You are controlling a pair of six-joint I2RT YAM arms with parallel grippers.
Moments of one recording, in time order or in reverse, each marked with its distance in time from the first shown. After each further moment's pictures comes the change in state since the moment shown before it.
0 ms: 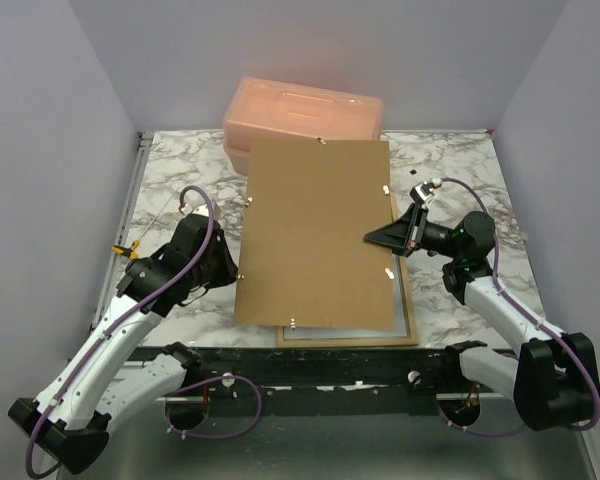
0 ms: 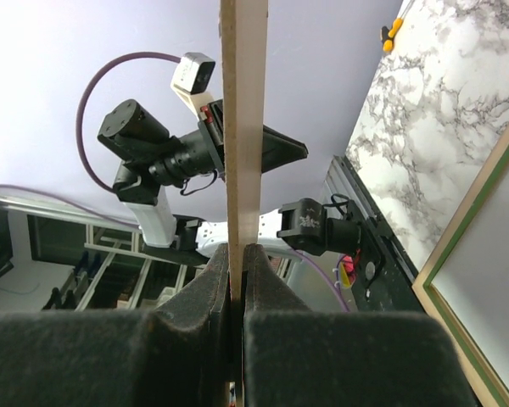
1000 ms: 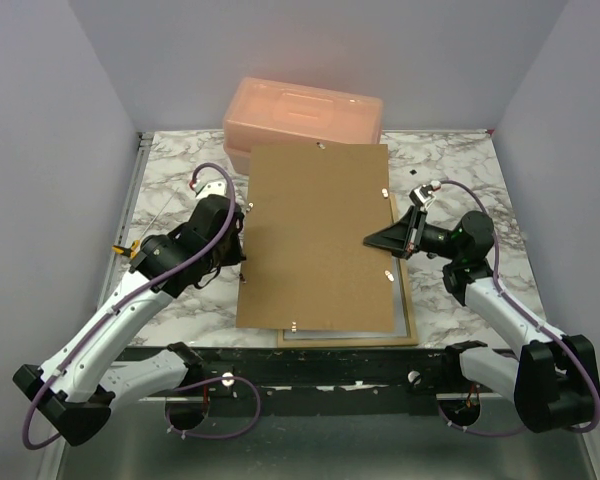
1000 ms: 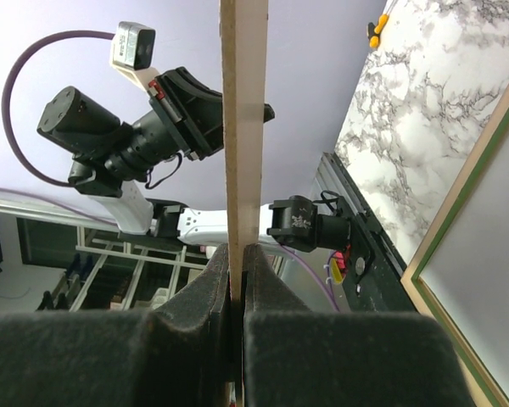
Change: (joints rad) left arm -0.126 0.183 0.200 -0.001 -0.251 0.037; right arm -0.005 -0.010 -0.005 -0.064 -0.003 -0.055
